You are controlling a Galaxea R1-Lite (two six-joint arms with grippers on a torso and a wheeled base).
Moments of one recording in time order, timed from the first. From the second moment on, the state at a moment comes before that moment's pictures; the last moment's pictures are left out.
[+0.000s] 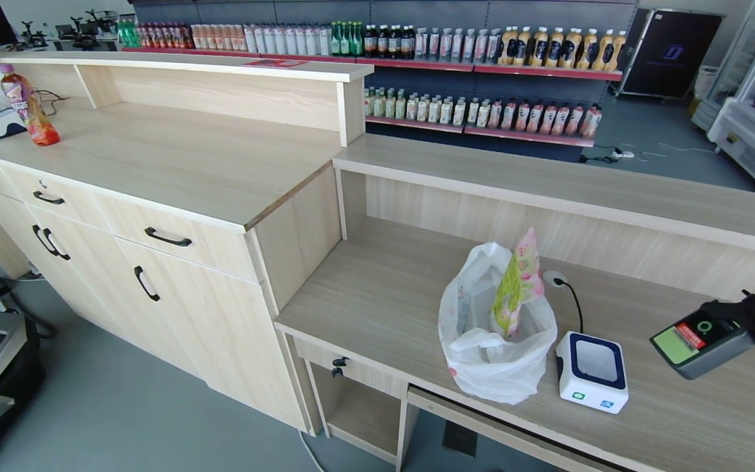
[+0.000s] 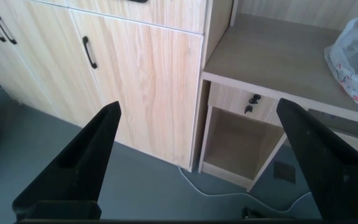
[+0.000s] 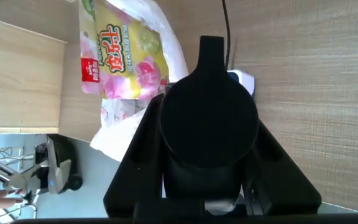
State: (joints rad) left arm 0.00 0.00 0.00 0.00 -0.02 0.00; right arm -0.56 1.66 -0.62 -0.48 0.68 0.31
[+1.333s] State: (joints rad) left arm 0.00 0.00 0.00 0.00 -0.02 0.00; right arm -0.54 1.82 -0.62 -0.58 0.79 0.09
